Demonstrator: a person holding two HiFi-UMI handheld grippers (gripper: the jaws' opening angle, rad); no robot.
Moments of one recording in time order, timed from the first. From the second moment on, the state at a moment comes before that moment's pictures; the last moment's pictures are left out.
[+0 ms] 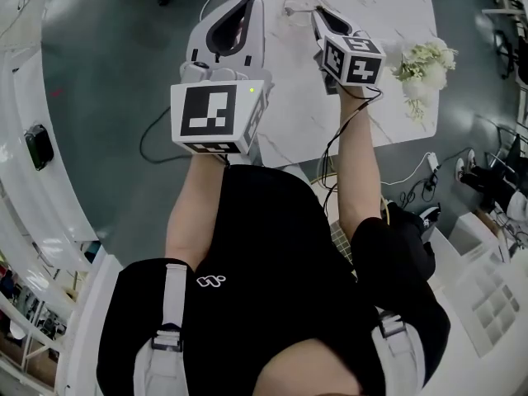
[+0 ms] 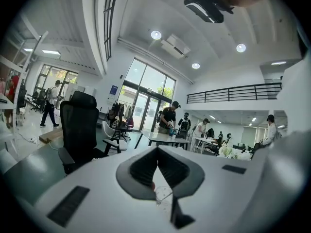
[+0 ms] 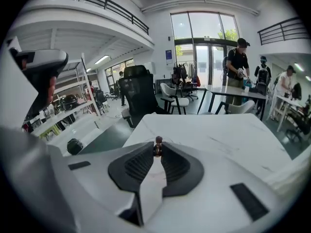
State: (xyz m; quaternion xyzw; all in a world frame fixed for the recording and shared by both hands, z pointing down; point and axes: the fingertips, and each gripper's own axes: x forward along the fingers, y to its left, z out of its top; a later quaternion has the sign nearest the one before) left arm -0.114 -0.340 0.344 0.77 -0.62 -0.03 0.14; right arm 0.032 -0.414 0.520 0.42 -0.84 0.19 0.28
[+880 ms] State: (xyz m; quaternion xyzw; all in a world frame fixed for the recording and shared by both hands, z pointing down) left arm -0.117 -0.335 0.336 0.77 -0.62 -0.04 0.14; right arm 0.053 -0.430 0.565 0.48 -0.79 0.25 0.28
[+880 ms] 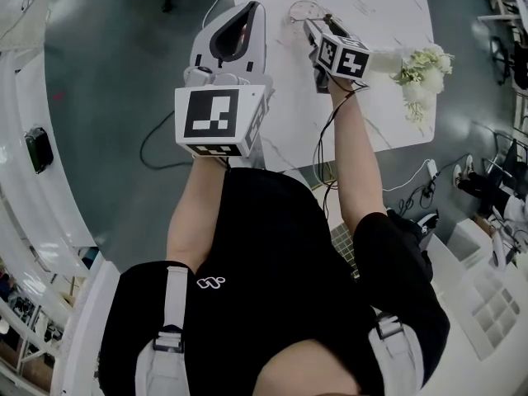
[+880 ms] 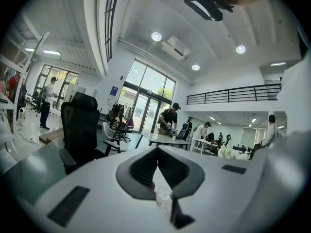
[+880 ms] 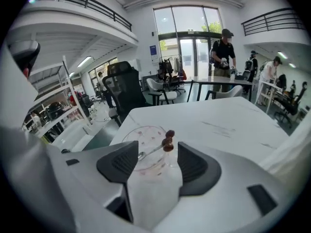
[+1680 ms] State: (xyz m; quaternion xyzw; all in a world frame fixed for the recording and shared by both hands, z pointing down) left arm -0.074 -0.335 0.295 0.81 -0.58 -0.07 0.09; right arm 0.082 -0.356 0.241 0.56 -0.82 -0.01 -0.09
